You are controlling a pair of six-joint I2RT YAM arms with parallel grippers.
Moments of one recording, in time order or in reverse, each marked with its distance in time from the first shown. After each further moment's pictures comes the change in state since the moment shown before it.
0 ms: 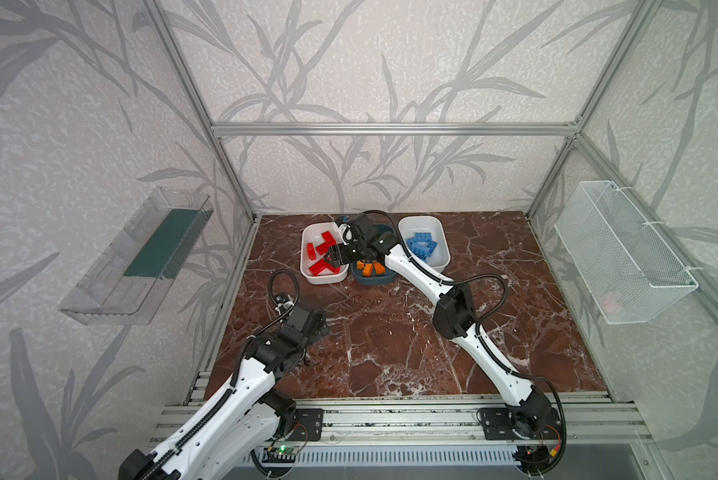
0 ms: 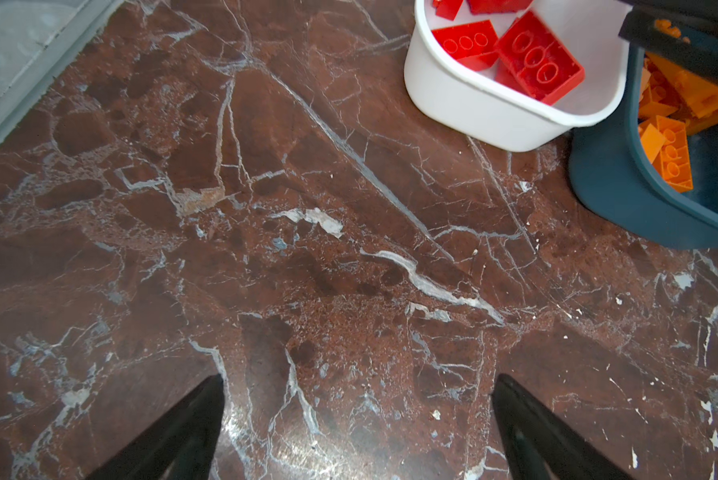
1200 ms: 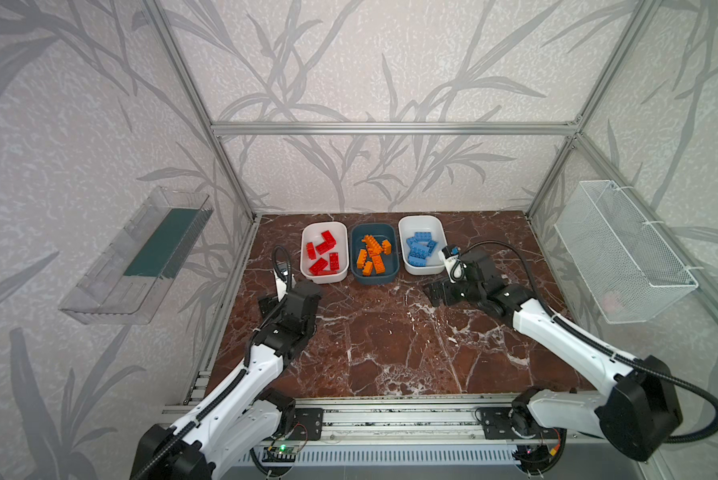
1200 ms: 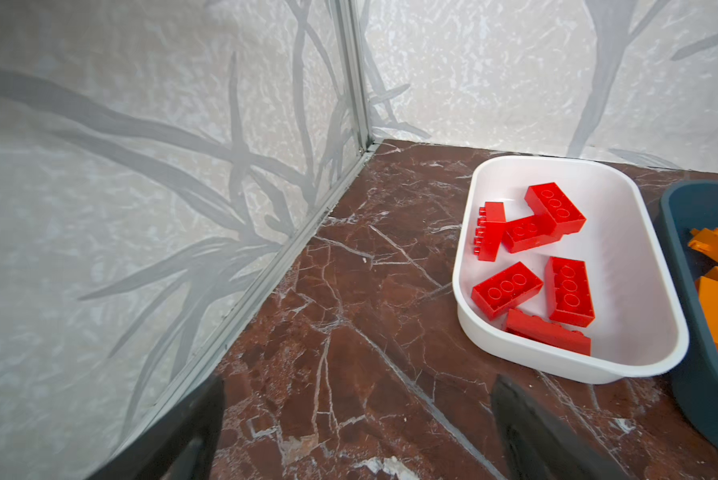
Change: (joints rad) left arm 0.143 0.143 -0.046 0.650 -0.367 0.607; right arm -0.245 -1.544 -1.892 0.317 0.270 -0.220
